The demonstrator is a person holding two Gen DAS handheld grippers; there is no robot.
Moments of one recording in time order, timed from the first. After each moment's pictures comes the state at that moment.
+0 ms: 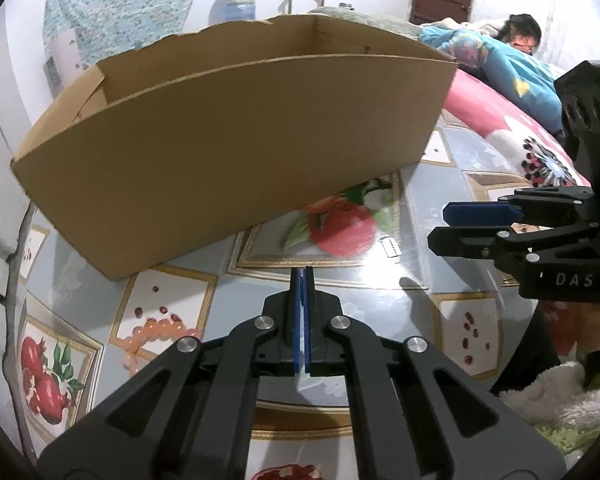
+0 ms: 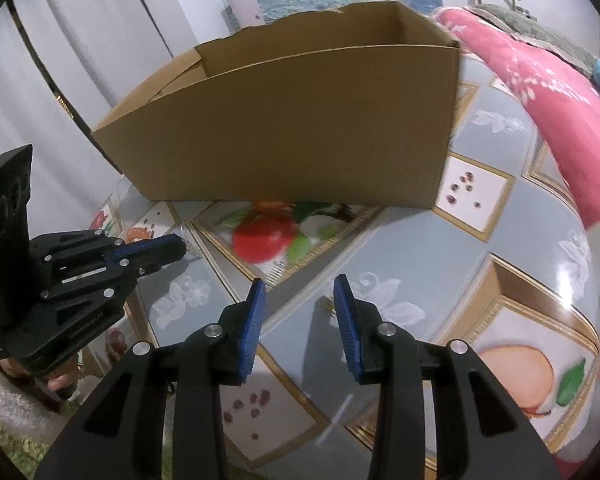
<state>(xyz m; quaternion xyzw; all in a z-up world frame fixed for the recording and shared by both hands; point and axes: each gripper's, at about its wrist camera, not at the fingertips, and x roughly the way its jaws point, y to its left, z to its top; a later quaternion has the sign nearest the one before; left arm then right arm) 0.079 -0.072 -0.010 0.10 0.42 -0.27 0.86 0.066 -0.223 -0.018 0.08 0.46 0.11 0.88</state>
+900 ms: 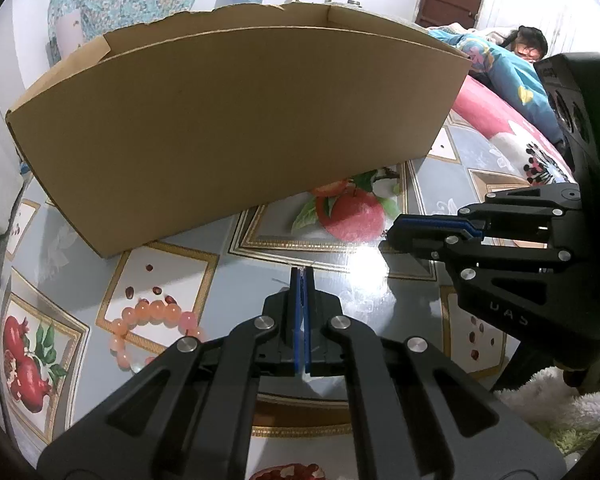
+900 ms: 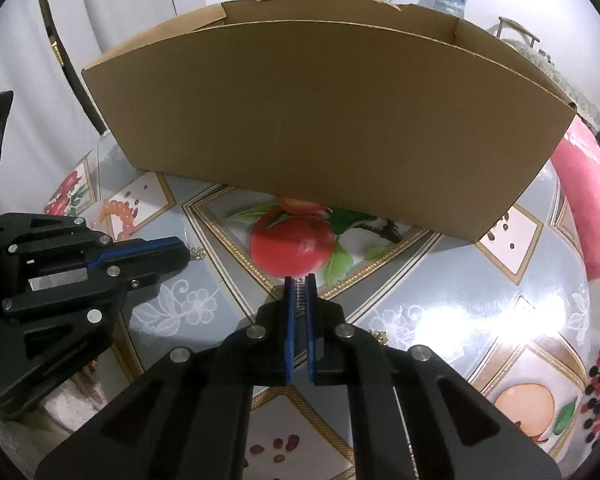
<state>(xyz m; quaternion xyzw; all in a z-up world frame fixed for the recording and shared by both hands) 0.081 -0.066 -0.021 0.07 0.43 -0.27 0.86 0.086 -0.170 -0.032 -0.03 0.47 0.08 0.88</state>
